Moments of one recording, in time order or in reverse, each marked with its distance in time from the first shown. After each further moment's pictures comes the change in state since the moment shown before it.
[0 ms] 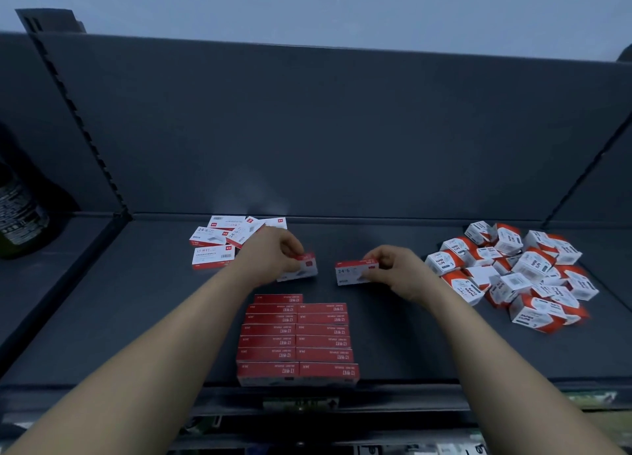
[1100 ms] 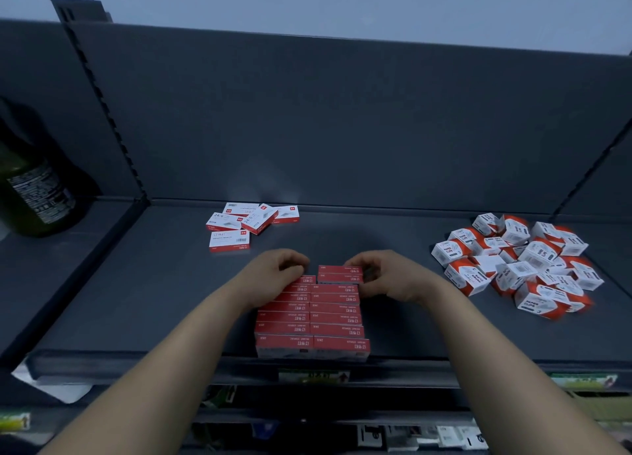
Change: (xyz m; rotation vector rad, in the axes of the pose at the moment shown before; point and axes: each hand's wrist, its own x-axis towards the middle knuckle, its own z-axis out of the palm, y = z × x) left_hand -0.053 -0.027 0.010 -0.217 -0.142 0.023; right_hand -0.010 -0.004 0.027 0.006 -0.331 -0.087
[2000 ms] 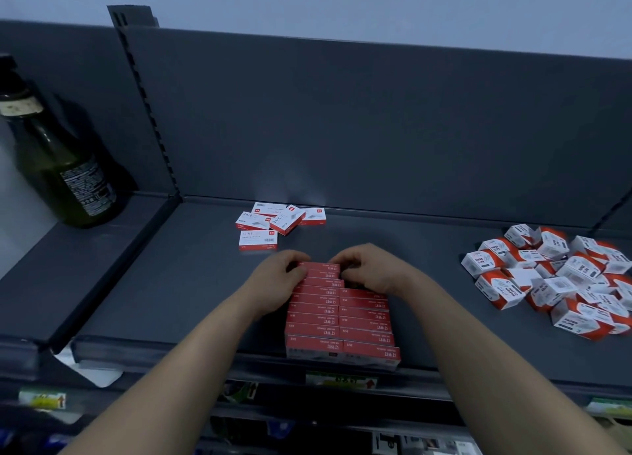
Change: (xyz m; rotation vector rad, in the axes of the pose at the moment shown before) left_hand -0.013 -0.021 -0.011 -0.109 0.145 -0.095; right_hand 0.045 -0.045 0.037 -0.203 -0.049 -0.043
